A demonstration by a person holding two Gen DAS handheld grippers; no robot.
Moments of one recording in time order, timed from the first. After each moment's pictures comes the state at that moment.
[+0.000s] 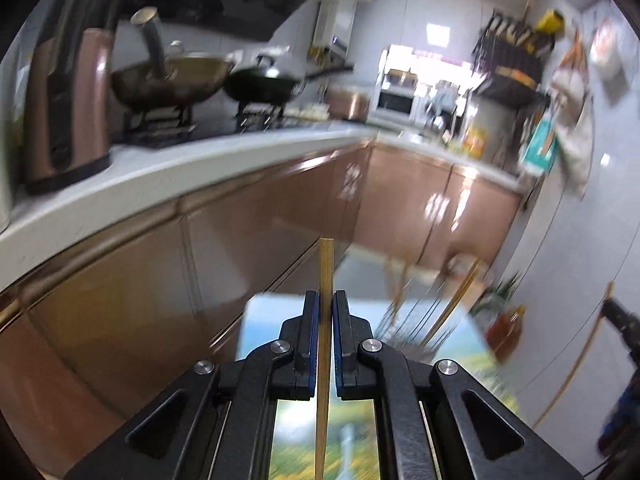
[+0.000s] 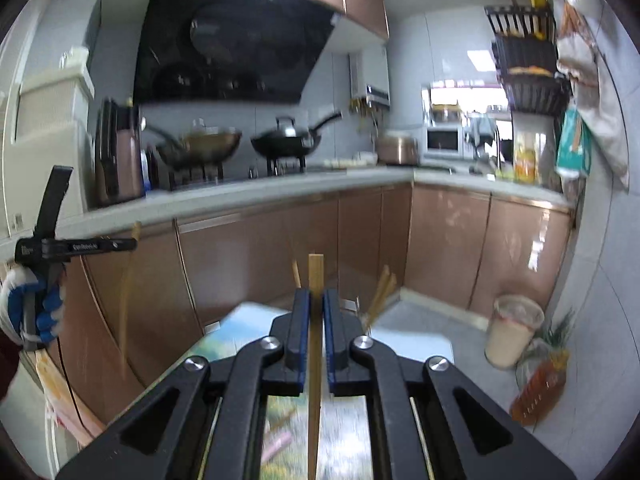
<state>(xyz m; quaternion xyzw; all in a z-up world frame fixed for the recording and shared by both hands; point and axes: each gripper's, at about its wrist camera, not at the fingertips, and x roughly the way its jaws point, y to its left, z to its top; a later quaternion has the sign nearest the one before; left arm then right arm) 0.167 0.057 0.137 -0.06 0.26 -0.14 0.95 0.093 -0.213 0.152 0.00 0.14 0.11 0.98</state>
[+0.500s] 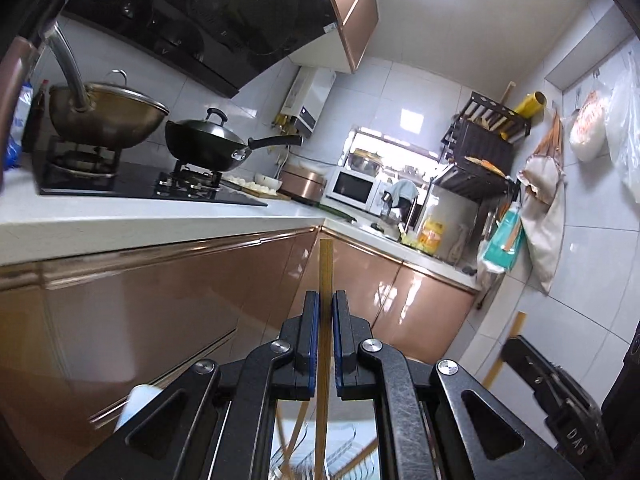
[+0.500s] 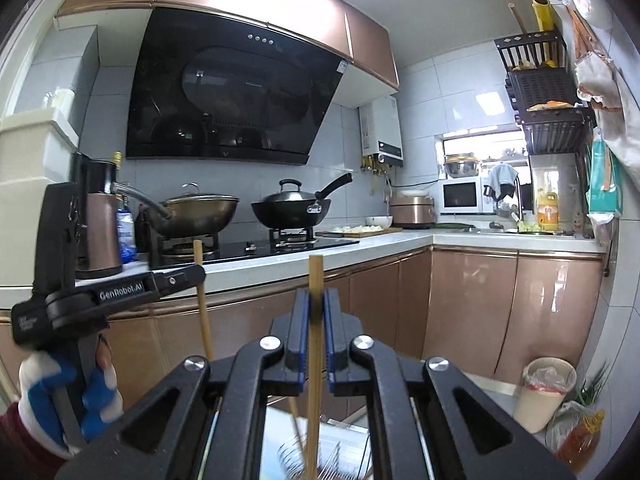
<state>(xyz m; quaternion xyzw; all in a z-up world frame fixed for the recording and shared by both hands) 0.278 -0.052 0.146 -0.16 0.11 -0.19 0.96 0.234 -0.205 0.161 0.02 0.04 0.13 0.99</state>
